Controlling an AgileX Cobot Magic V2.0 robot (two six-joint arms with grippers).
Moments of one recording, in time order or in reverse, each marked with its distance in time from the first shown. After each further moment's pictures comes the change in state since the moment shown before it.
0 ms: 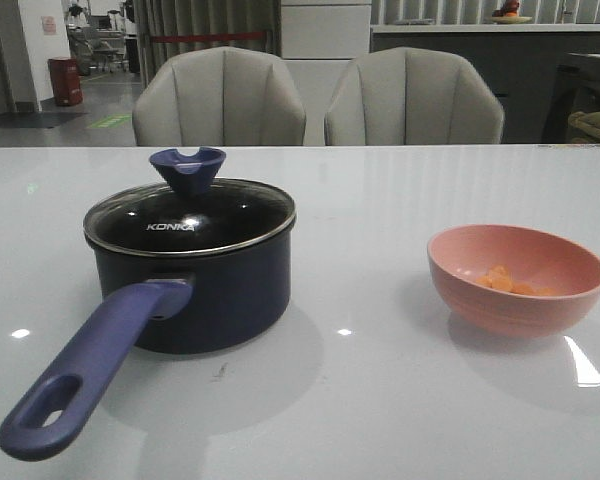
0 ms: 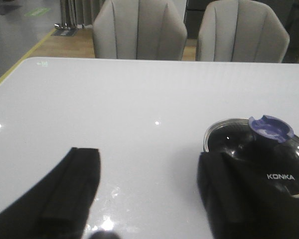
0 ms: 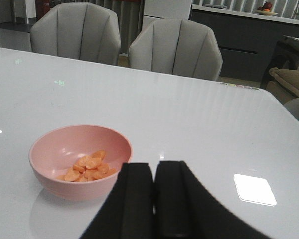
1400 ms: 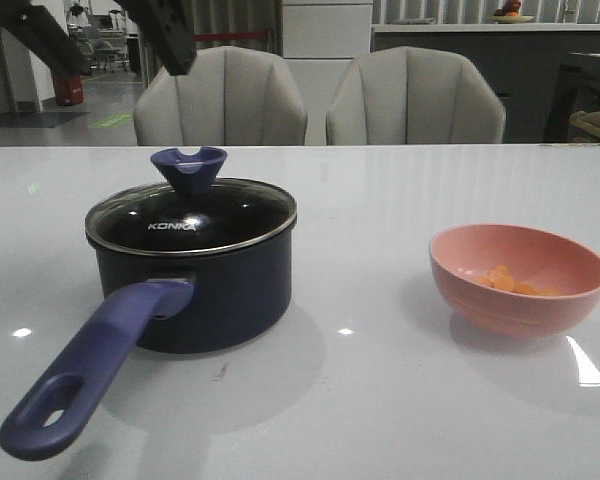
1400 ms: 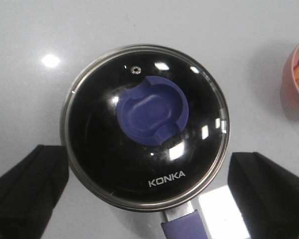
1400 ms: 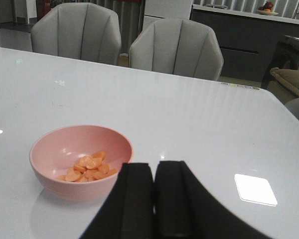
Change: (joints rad) left arm -0.352 1.146 -0.992 -0.065 0.578 -0.028; right arm 0.000 0.000 0.000 0.000 0.000 0.000
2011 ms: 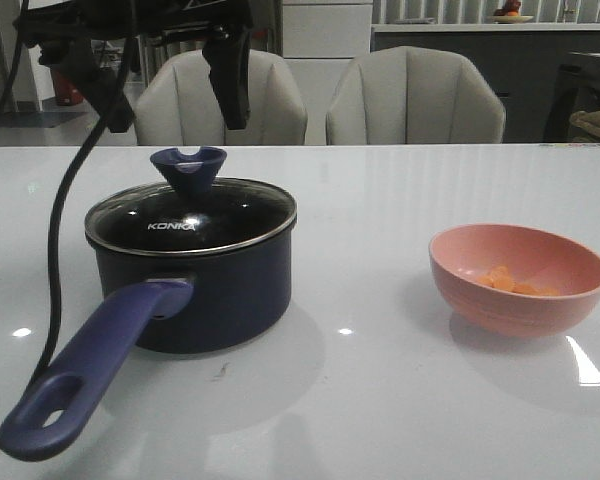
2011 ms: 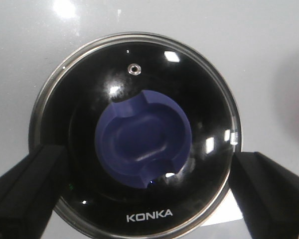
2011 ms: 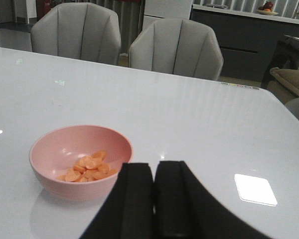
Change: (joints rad) left arm -0.062 0.221 -0.195 0.123 0.112 -0.298; right arm 0.000 0.000 0.000 0.000 0.000 0.000
